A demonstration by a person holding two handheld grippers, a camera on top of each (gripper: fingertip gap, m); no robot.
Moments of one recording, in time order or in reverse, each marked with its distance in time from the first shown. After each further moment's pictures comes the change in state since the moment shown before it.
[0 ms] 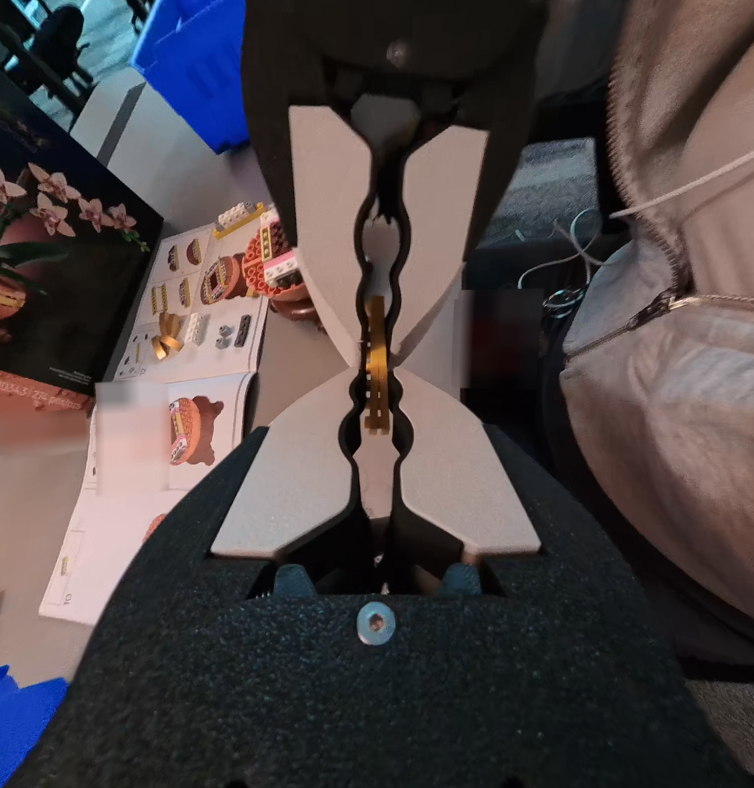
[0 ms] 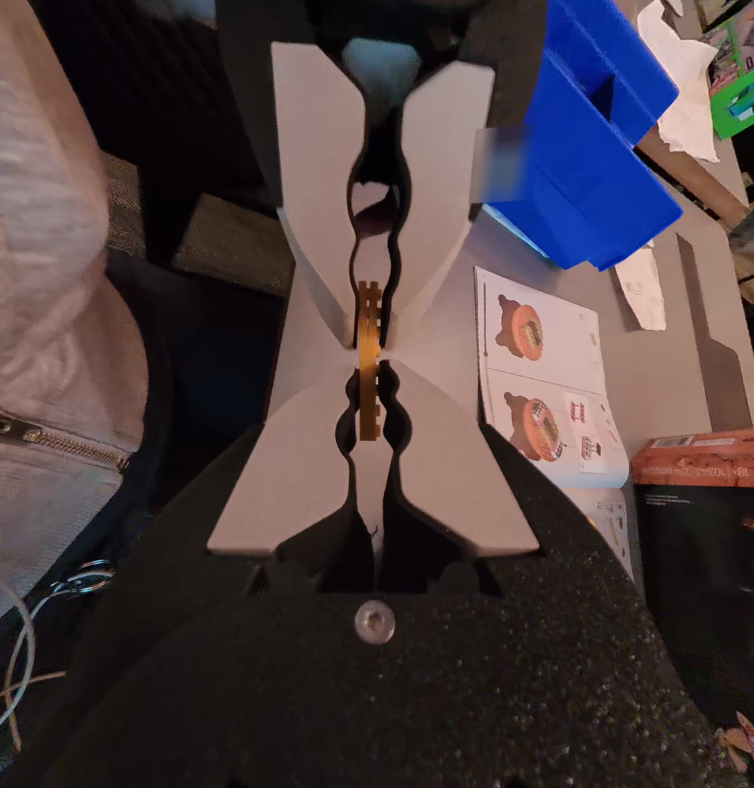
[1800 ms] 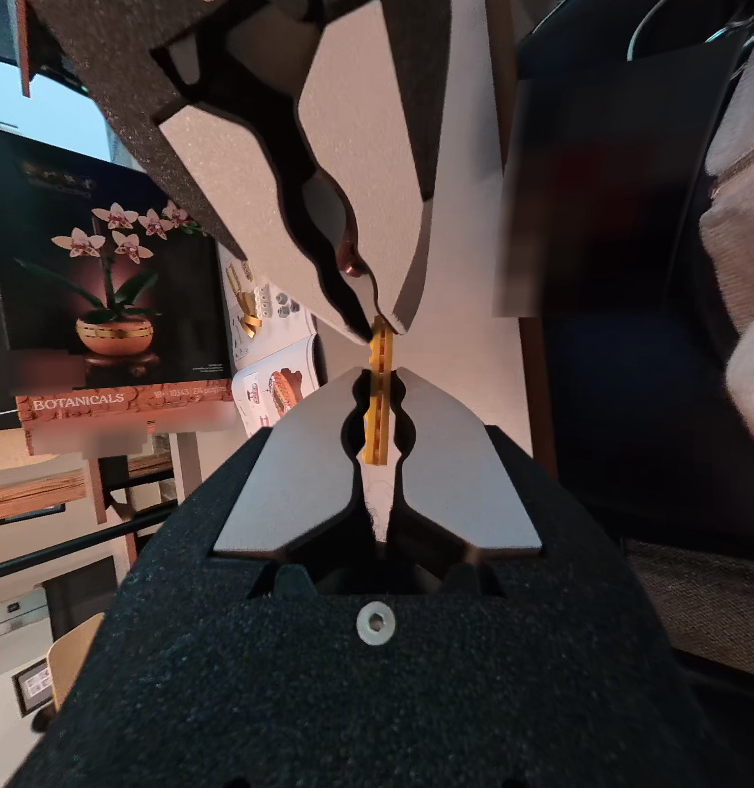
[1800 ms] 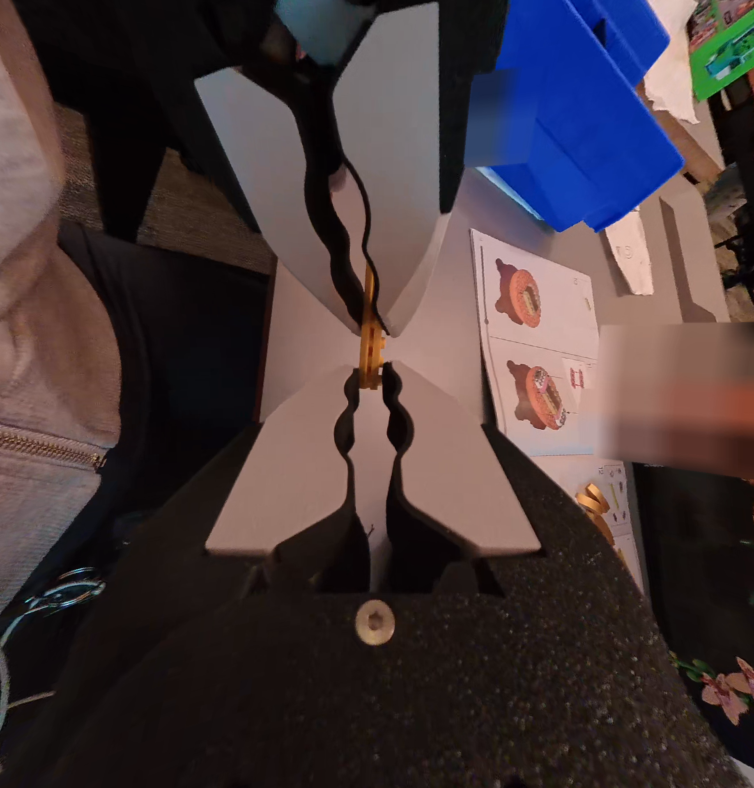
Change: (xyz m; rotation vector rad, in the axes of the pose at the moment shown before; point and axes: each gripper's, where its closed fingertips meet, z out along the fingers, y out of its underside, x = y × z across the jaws) left arm -0.005 0.021 0.015 -0.360 -0.204 0.465; right arm -0.006 0.022 0.006 -0.047 0.079 0.009
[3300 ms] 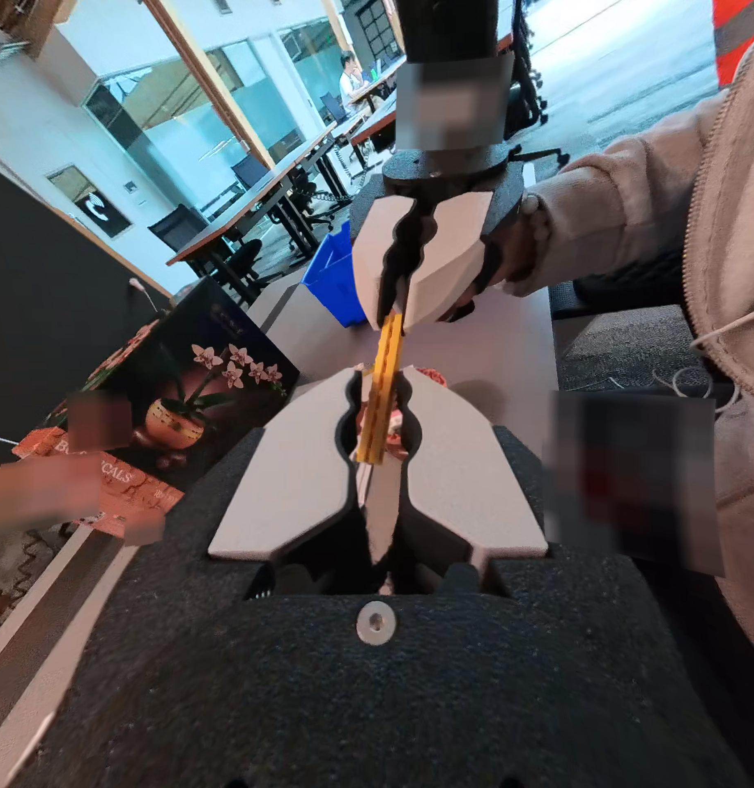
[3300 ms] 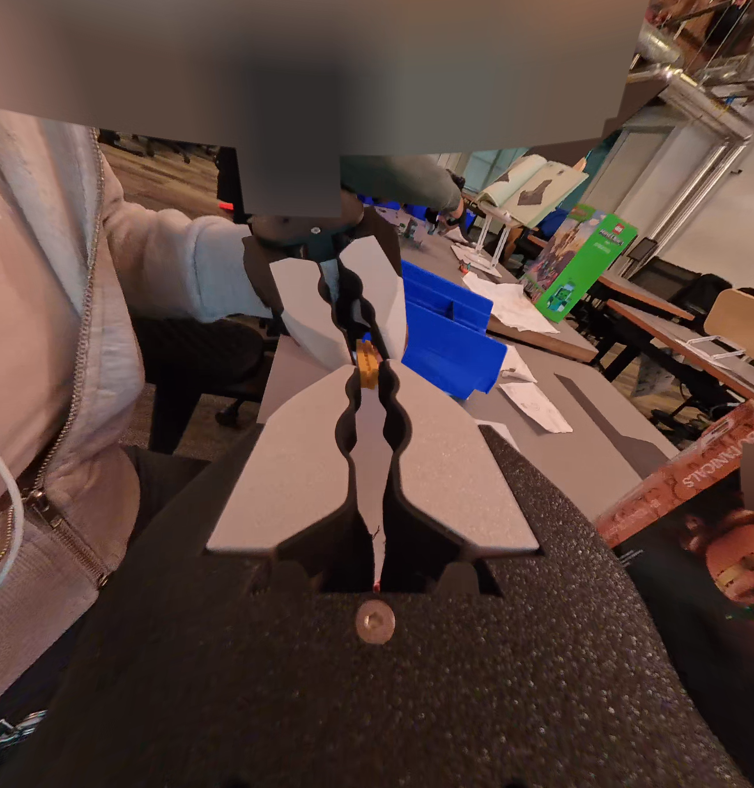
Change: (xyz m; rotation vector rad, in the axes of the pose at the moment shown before) left arm -0.091 -0.053 -0.035 0.659 -0.107 -0.453; right arm 0.064 -0.046 -0.088 0.640 0.045 0.178
